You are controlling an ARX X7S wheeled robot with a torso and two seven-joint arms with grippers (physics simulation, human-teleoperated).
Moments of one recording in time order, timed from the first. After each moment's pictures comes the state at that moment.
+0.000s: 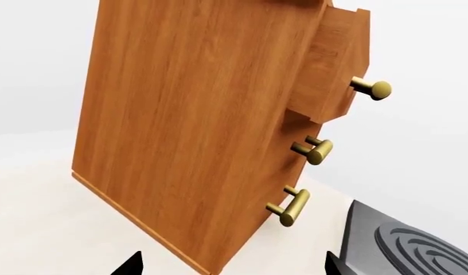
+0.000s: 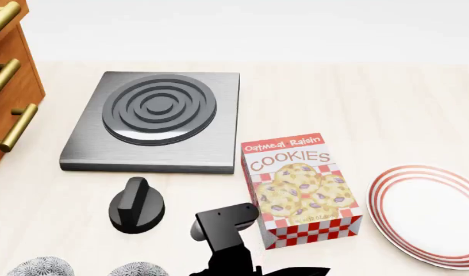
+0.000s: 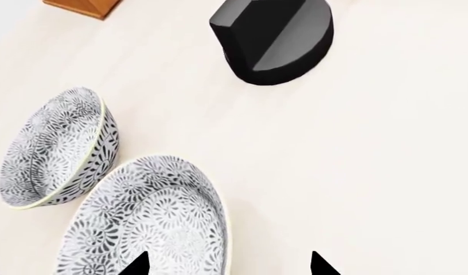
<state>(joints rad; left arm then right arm) -0.12 -0.27 -0.28 0.10 -0.53 -0.13 -0.32 0.76 0.19 -0.56 0.29 0.88 1.03 -0.08</state>
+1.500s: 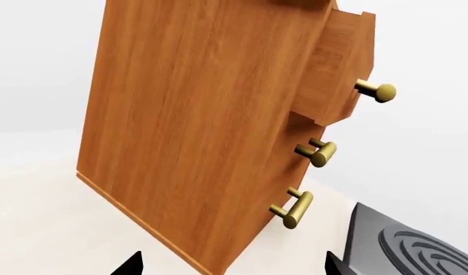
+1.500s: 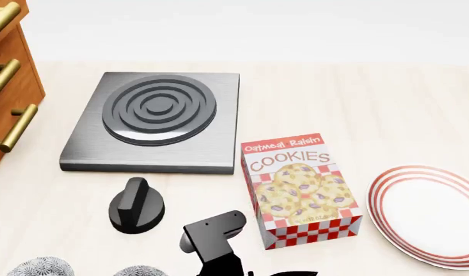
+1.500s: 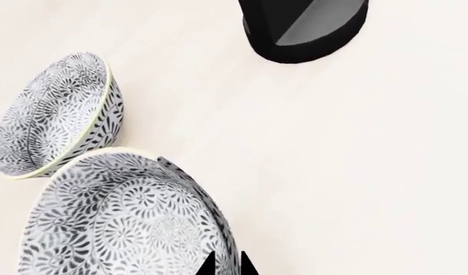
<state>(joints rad) -0.12 -0.29 -0.27 0.09 -0.55 -0.12 -0.34 0.77 0.20 -0.67 0.32 0.86 0.99 -0.13</state>
